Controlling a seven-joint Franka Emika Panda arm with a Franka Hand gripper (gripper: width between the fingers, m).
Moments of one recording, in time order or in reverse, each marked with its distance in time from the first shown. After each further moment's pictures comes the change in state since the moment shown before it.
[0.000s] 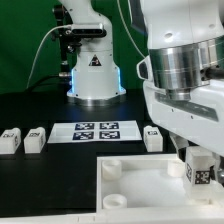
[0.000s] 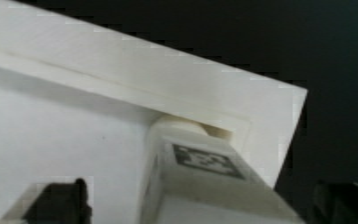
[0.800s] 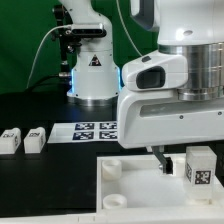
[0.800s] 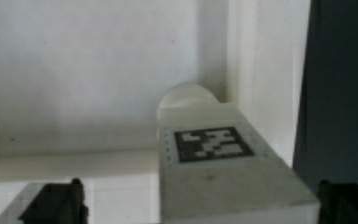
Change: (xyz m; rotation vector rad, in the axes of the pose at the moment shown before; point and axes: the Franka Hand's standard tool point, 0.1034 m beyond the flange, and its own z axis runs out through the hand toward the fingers) arm 0.009 0.002 0.001 -0.093 0.011 -1.017
